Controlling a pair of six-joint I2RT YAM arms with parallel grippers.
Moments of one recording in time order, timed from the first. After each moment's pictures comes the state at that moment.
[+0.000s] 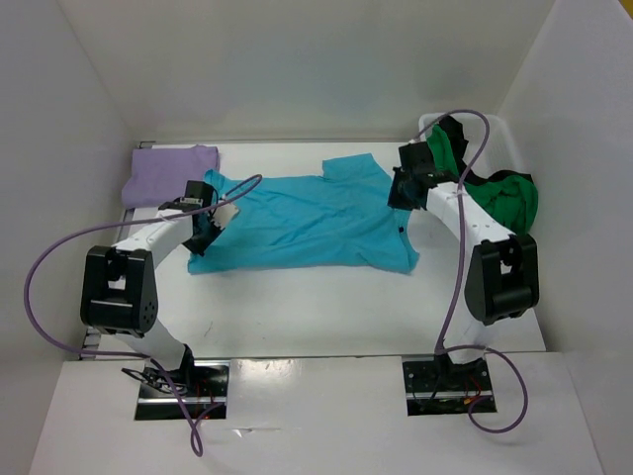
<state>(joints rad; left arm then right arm) -0.07 1.62 1.03 -0.62 -0.17 0.56 0.22 1.67 1.31 -0.54 0.10 0.41</state>
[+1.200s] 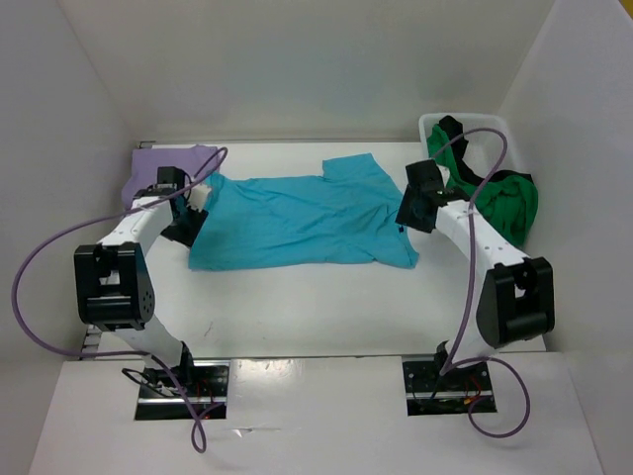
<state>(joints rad) 0.09 1.67 1.19 -0.68 -0.10 0.44 0.22 1.52 1.19 -0.63 0.24 0.50</state>
